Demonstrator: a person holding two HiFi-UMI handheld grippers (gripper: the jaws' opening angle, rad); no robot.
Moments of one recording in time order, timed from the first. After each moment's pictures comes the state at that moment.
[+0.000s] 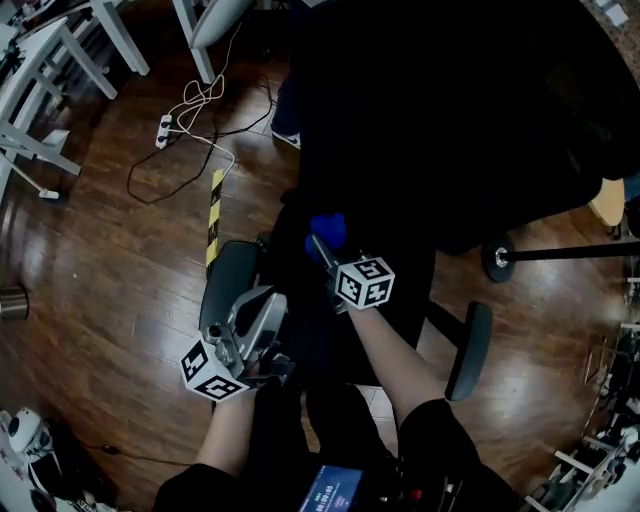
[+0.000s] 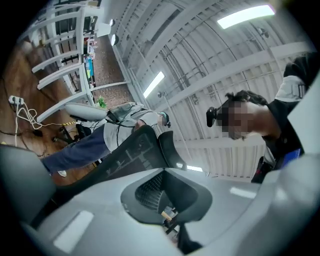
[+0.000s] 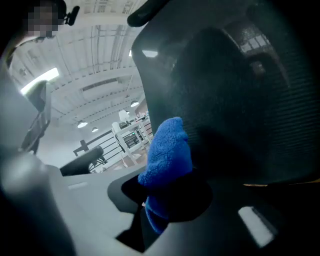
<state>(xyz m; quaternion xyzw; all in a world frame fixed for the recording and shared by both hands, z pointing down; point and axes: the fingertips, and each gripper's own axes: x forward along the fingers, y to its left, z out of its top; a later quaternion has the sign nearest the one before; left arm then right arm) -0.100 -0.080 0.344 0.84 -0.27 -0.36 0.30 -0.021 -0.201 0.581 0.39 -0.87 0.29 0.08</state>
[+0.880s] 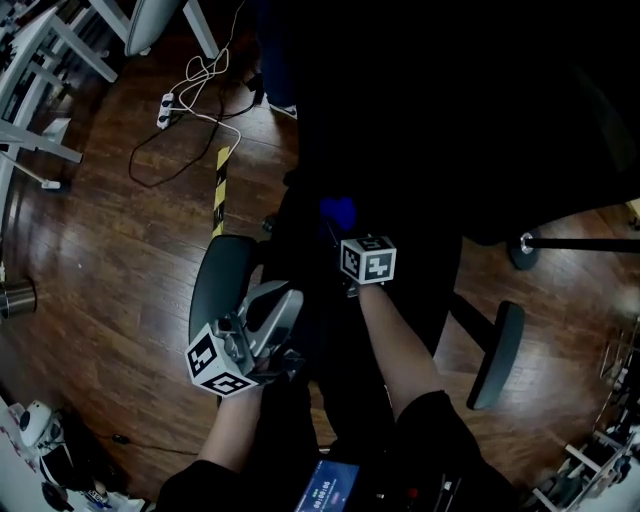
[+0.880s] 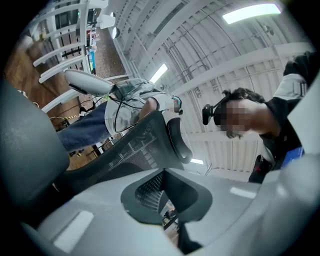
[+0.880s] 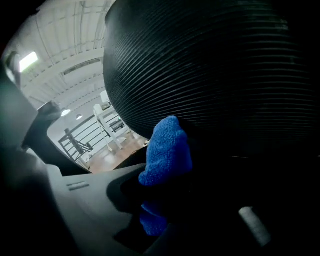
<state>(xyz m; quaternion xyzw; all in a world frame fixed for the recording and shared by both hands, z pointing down) -0.081 -0.088 0.408 0.85 -0.26 -0.33 0.32 -0.003 -0.218 0.701 0.43 -0.82 0.33 0.18</state>
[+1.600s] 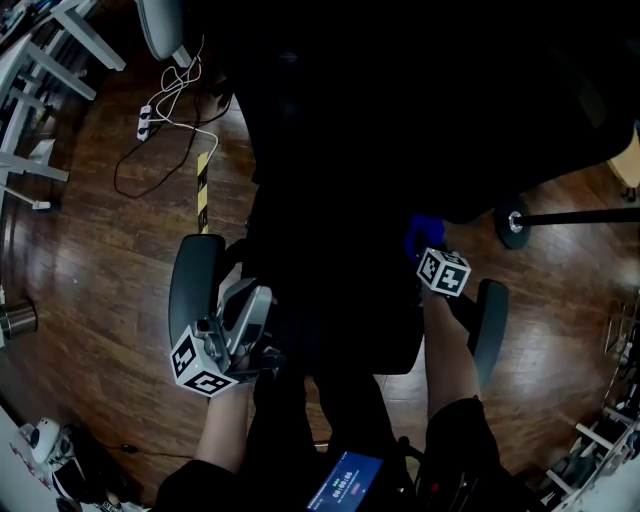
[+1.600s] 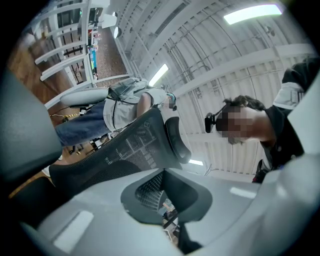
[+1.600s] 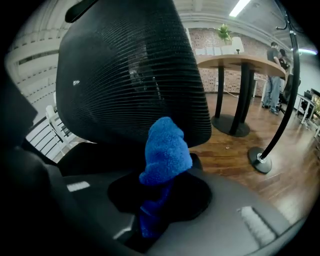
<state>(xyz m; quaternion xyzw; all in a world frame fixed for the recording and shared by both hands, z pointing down) -0.068 -0.080 0.400 0.84 -0.26 -0.34 0.32 0.296 -0.155 0.701 0.64 -0.66 0.34 0.21</state>
